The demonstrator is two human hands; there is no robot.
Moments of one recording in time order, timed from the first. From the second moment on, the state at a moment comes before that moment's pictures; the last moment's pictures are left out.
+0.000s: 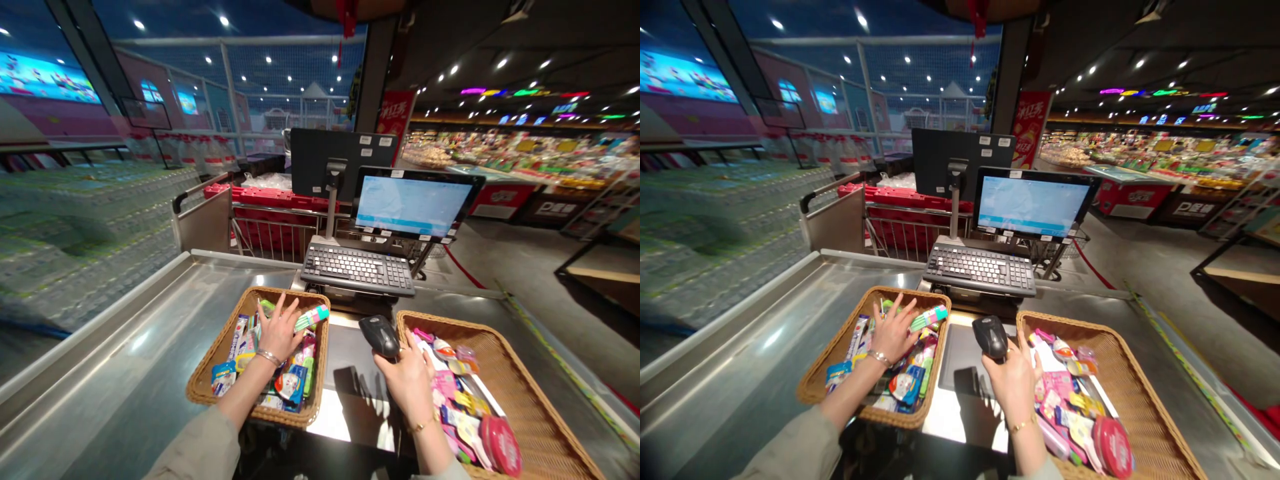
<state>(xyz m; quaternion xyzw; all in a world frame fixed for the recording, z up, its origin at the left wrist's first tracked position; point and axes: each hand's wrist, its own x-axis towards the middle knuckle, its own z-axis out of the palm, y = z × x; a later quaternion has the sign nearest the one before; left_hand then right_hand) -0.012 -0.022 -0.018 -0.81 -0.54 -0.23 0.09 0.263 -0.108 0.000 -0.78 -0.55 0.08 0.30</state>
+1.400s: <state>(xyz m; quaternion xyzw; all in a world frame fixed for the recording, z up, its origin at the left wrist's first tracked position) 0.083 -0.021 -0.006 -0.85 -0.43 -0.27 0.10 0.266 -0.132 0.029 -0.74 -0.60 0.10 0.30</state>
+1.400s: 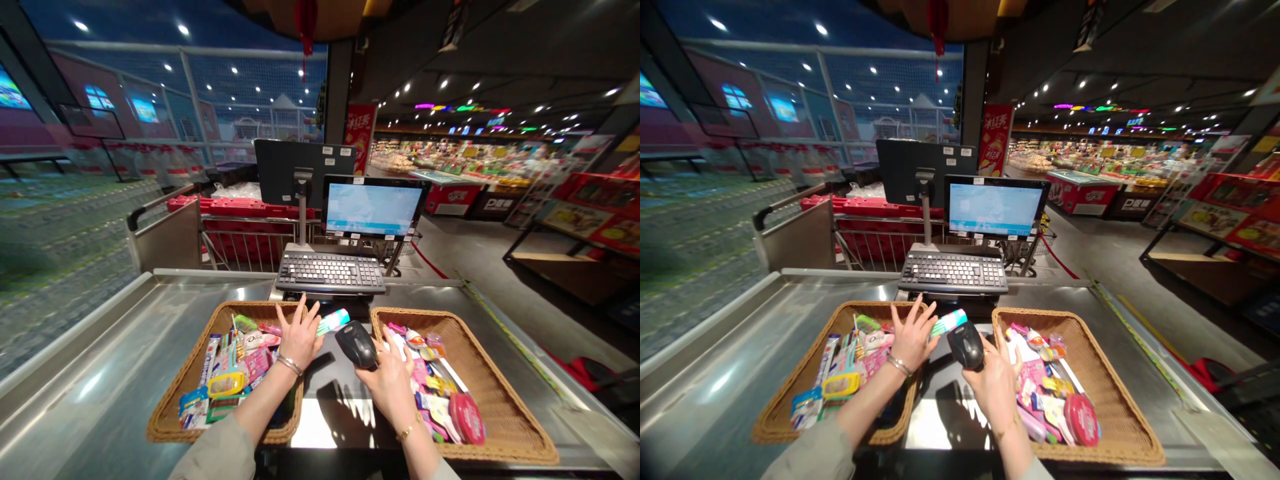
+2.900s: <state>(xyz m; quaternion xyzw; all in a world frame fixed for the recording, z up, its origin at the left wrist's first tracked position) 0.197 -0.033 0.012 -0.91 -0.29 -0.29 0.03 0.363 -0.181 0.008 -0.86 -0.39 -0.04 0.34</state>
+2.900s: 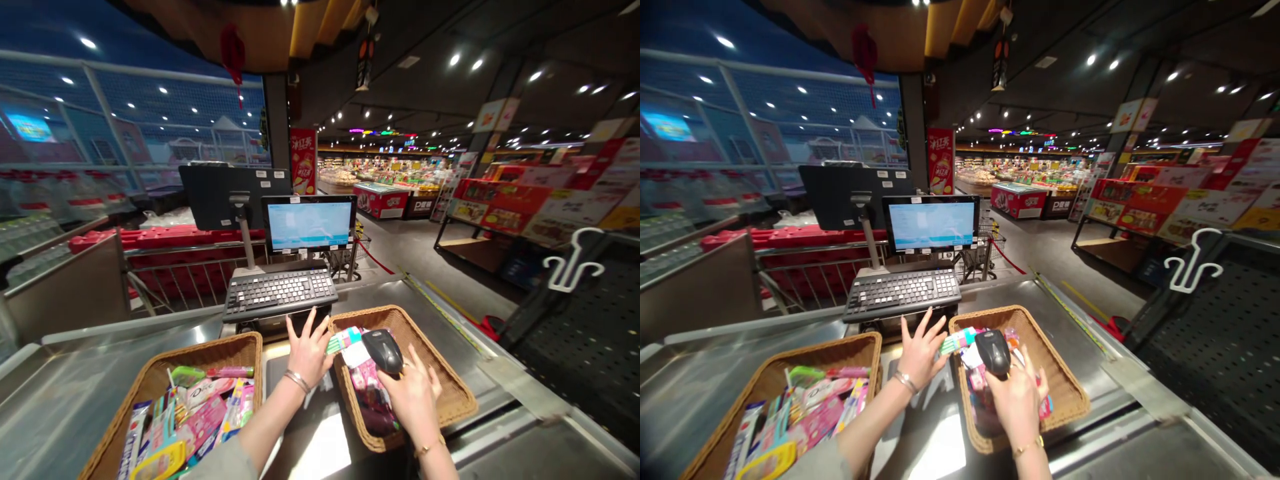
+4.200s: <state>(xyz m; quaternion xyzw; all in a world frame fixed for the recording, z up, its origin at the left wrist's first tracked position) 0.309 -0.062 -0.044 -0.96 -0.28 -0.06 -0.02 0.461 -0.221 -0.017 -0.90 -0.30 0.00 0.32</state>
